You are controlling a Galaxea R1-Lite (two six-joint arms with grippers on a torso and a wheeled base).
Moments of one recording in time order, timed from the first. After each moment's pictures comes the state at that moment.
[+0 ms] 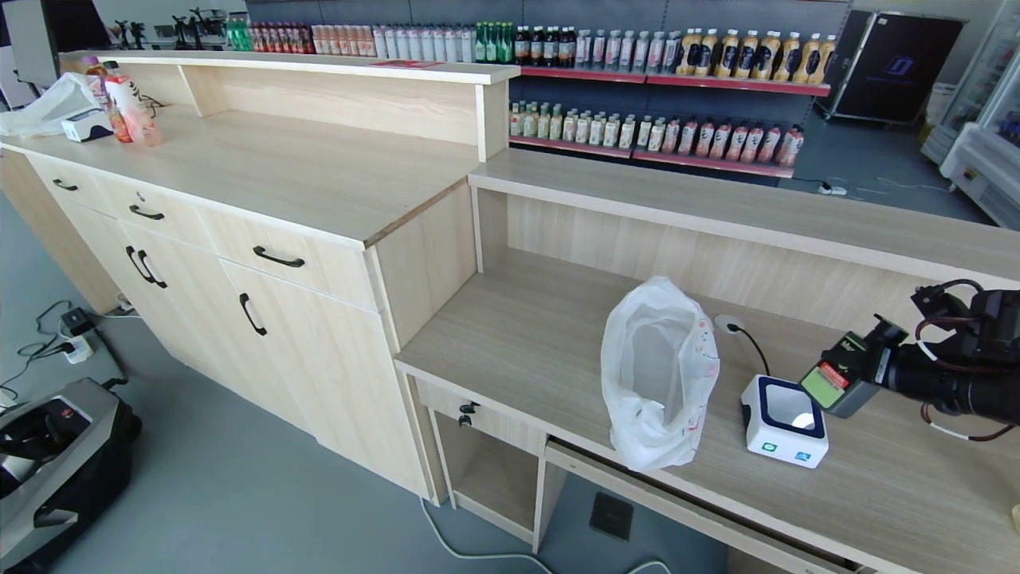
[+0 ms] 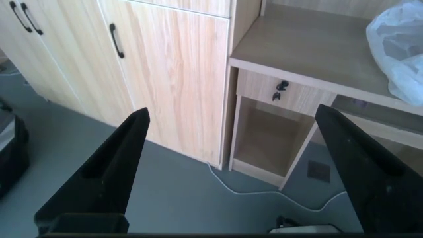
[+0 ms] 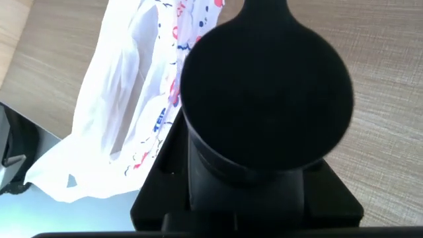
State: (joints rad) left arm 0.00 0.00 0.00 0.00 -0.06 0.01; right arm -0.35 1.94 -0.80 -0.64 0.50 0.11
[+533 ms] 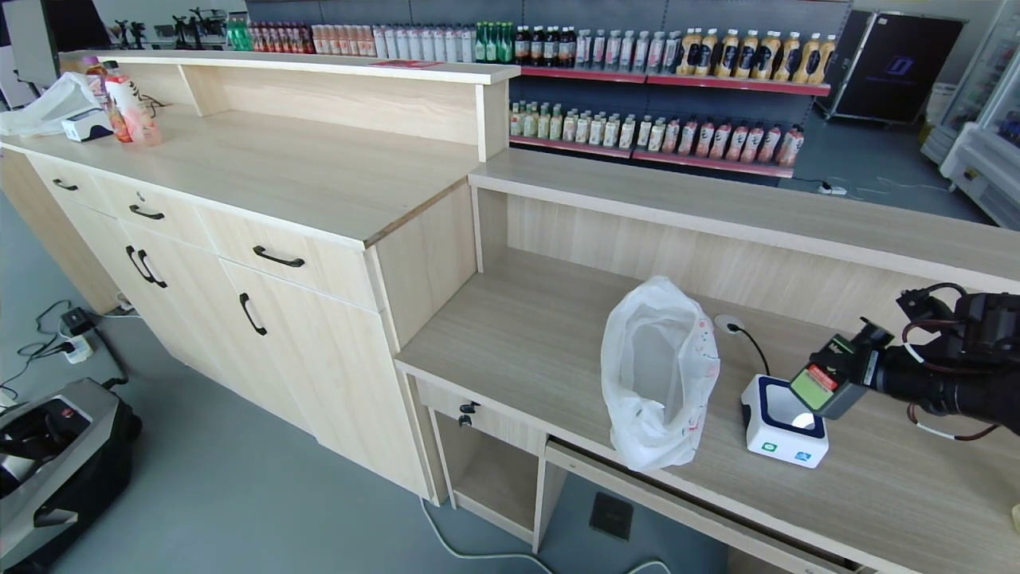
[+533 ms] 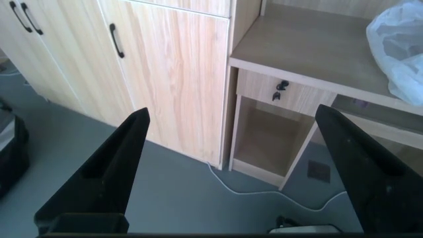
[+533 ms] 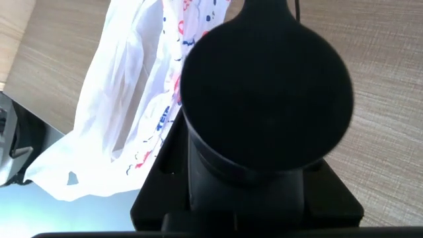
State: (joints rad) left arm 0.00 0.00 0.00 0.00 -0.06 0.01; right arm -0.34 1.98 -0.82 -0.64 0.53 0.11
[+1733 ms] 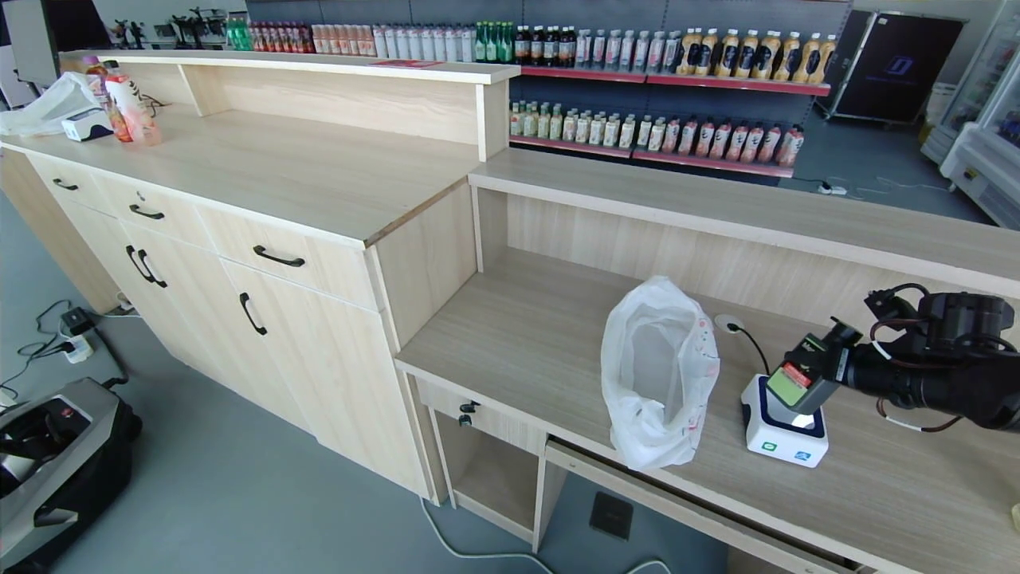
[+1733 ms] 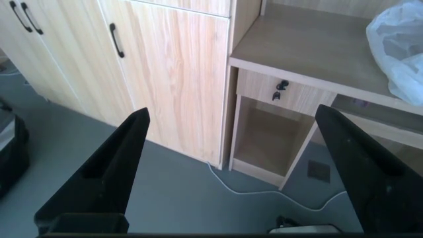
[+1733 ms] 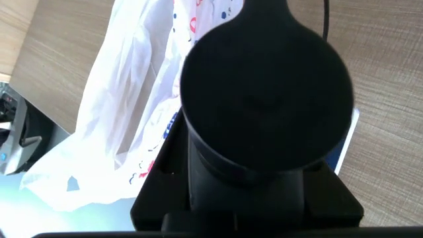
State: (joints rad) left arm 0.00 0.00 0.00 0.00 -0.06 0.01; right arm -0.30 2.07 -0.89 -0.64 0.54 0.12
